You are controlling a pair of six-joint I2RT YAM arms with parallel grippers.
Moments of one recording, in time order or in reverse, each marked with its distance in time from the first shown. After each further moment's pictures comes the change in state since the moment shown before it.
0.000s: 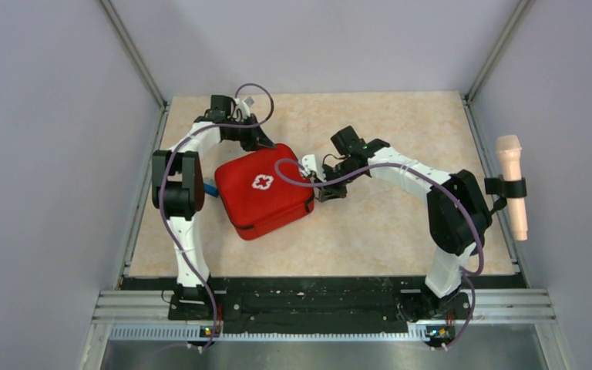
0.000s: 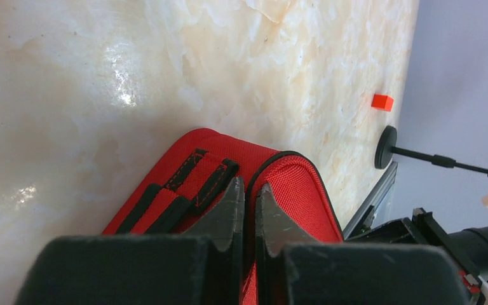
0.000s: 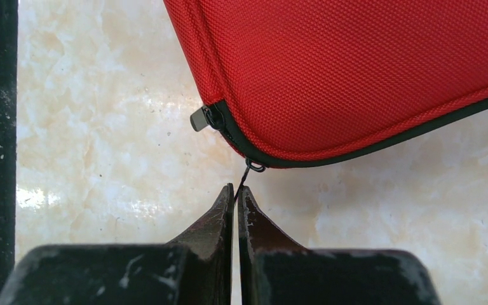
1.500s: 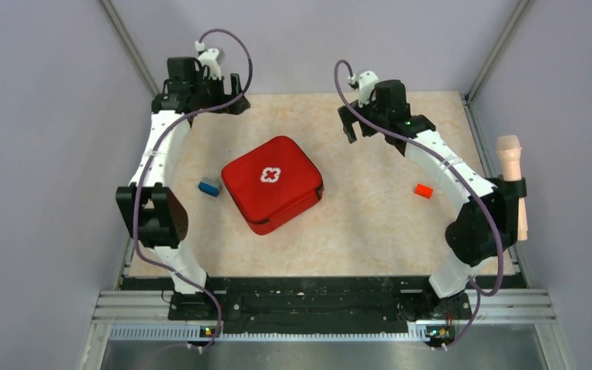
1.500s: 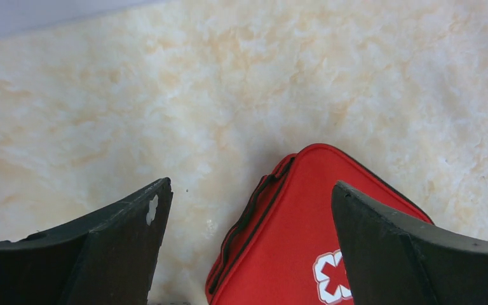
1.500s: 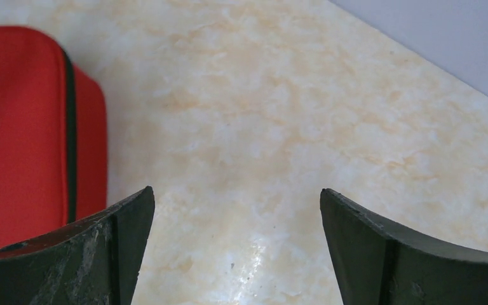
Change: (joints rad) left arm 0.051 -0.289 0.143 -0.108 -0.351 0.379; right arm -0.205 -0.145 0.142 0.294 0.591 0.727
